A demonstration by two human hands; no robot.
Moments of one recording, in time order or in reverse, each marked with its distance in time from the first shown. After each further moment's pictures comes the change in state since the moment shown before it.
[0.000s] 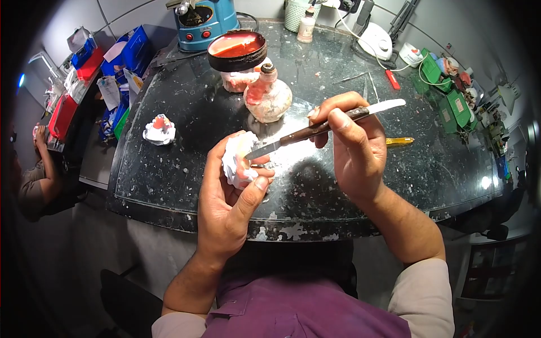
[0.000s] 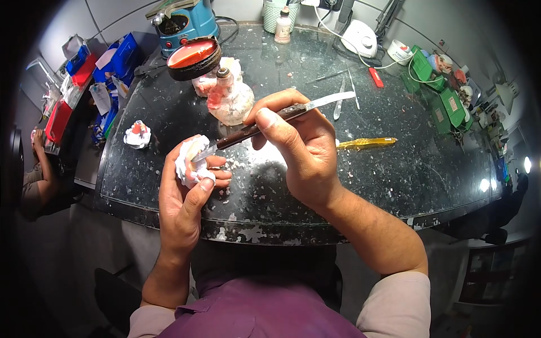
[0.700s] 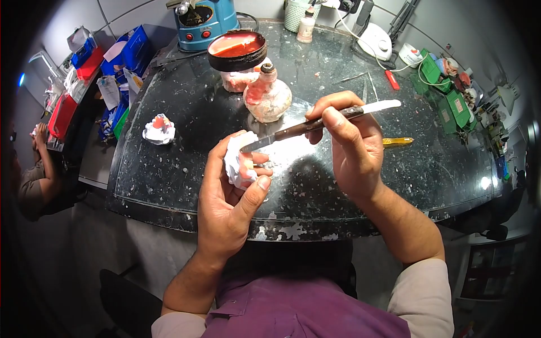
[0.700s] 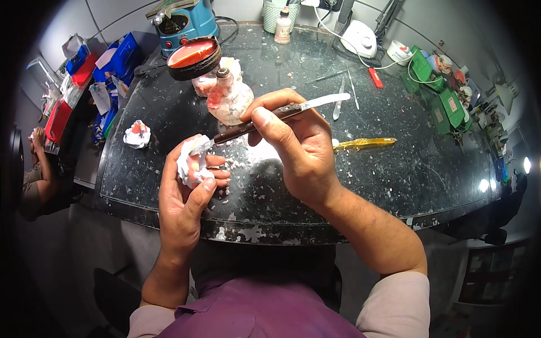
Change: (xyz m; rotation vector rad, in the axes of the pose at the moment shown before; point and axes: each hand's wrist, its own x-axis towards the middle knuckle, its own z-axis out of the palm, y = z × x) left_hand -0.001 0.001 0.000 0.013 0.001 -0.018; right_hand 0.001 0.002 0.001 0.000 -0.008 0.025
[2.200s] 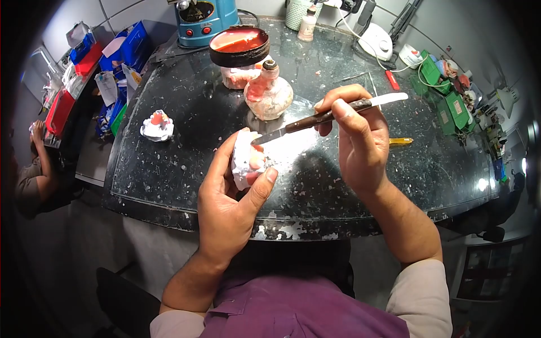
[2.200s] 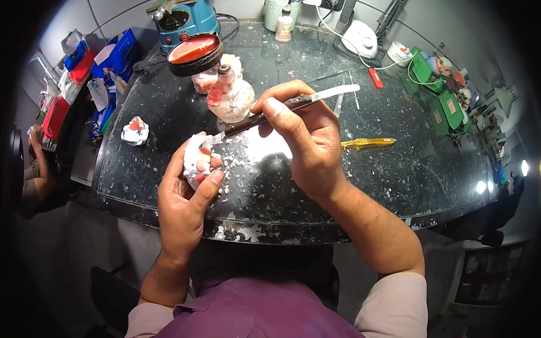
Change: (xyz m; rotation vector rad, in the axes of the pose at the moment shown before) left_hand 0.001 0.000 0.005 0.038 0.076 -0.042; right_hand 0.005 0.000 -0.005 -0.013 0.036 -0.027
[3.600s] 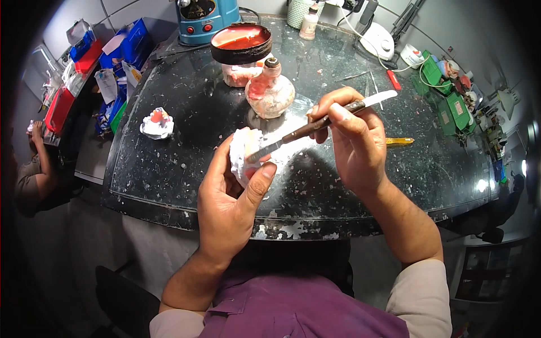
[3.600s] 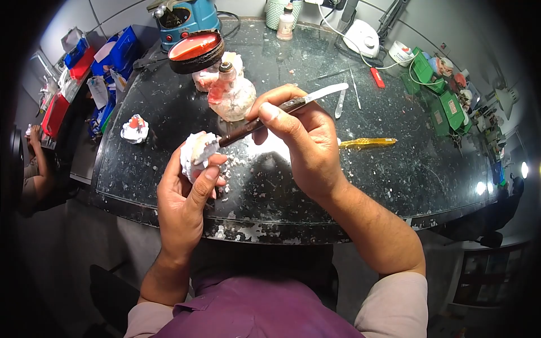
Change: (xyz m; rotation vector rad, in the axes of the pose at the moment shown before) left_hand 0.000 0.001 -0.003 -0.012 -0.011 -0.052; right_hand -0.002 0.001 -0.001 0.082 -0.065 0.114
